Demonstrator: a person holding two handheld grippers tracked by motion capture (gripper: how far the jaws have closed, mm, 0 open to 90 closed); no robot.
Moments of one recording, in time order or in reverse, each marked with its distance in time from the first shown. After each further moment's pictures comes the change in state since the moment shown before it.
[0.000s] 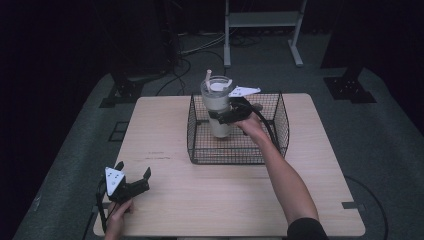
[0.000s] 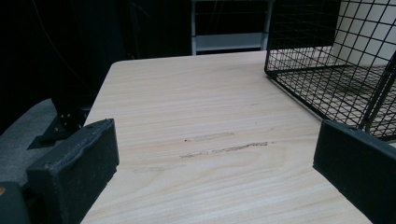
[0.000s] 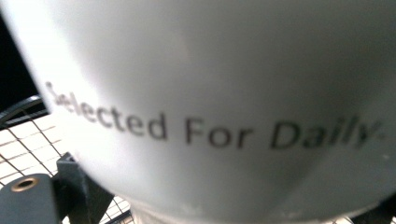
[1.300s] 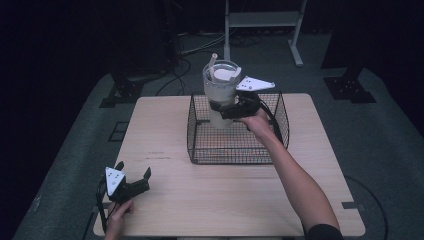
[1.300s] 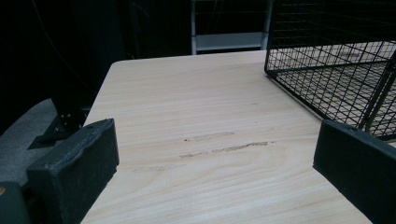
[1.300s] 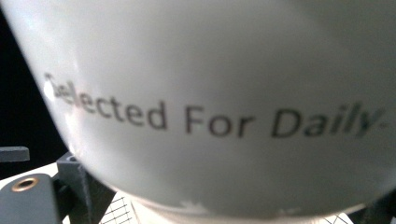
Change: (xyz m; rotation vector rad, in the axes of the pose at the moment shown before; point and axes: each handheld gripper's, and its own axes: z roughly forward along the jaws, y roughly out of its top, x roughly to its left) left arm 0.000 0.000 0.000 0.004 0.000 0.001; right arm 0.041 0.051 -0.060 -0.164 -0.033 -0.071
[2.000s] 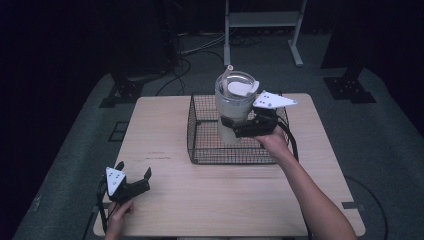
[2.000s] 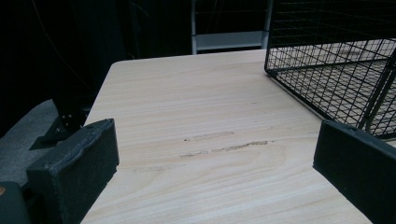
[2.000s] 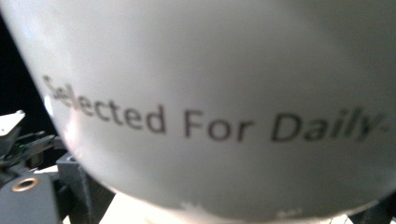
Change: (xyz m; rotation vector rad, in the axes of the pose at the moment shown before) left arm -0.001 0.000 0.000 -0.001 0.001 0.007; right arm 0.039 -0.002 -0.068 -0.025 0.007 0.014
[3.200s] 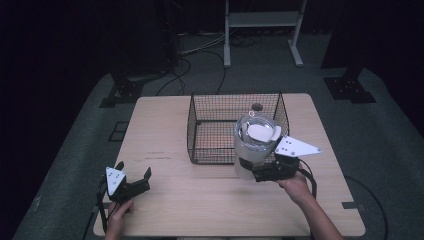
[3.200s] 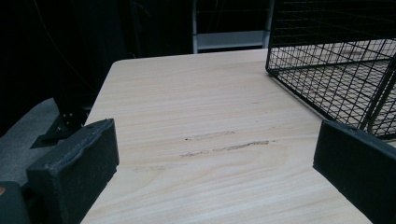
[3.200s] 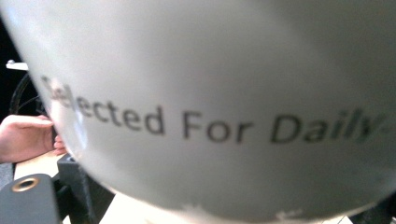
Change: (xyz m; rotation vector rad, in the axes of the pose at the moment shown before) left arm 0.000 0.000 0.000 0.004 0.005 -0.005; right arm 0.046 -0.068 -0.077 0.015 -0.005 -0.010
